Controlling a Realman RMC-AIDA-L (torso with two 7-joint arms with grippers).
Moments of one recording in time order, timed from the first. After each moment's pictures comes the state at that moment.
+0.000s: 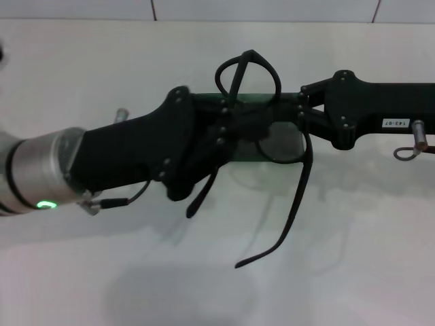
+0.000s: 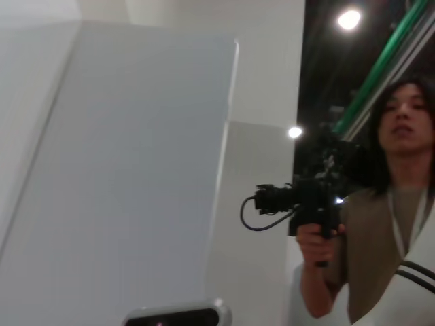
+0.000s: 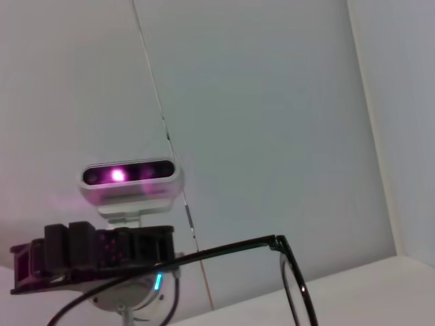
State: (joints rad) left arm -0.52 -2.09 1.06 0.39 1.29 2.03 -1.11; right arm 0.59 2.02 -1.20 -0.80 -1.49 -1.55 1.52
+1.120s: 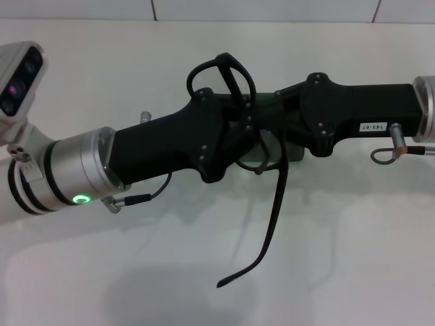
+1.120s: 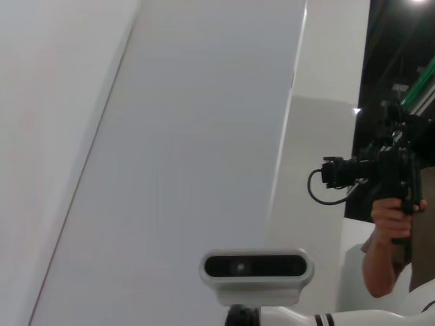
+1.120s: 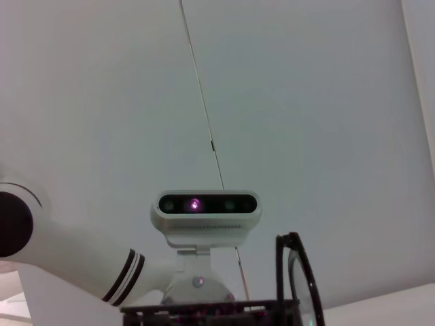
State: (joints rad) left arm -0.57 -2.10 1.06 0.28 1.30 1.88 -1.06; right arm 0.65 2.03 -1.27 -0.72 -1.42 -1.57 1.46
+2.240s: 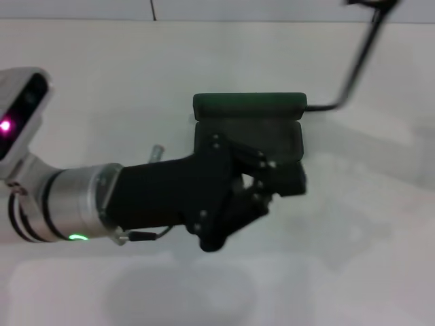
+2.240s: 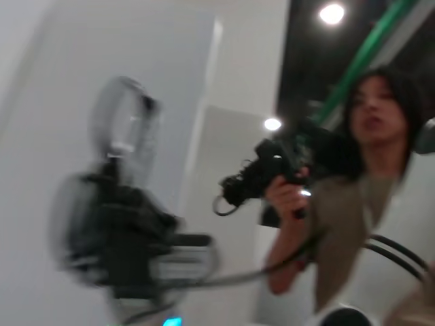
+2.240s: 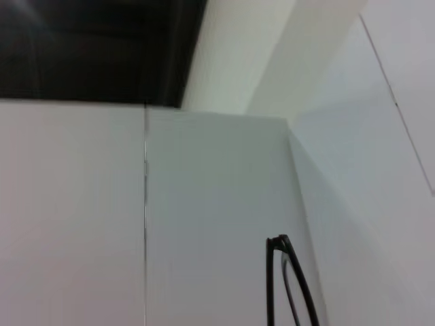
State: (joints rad) left arm -0.57 -2.11 1.23 0.25 1.25 2.03 -0.97; right arm 0.59 2.03 -0.97 -0.65 -1.06 -1.80 1.32
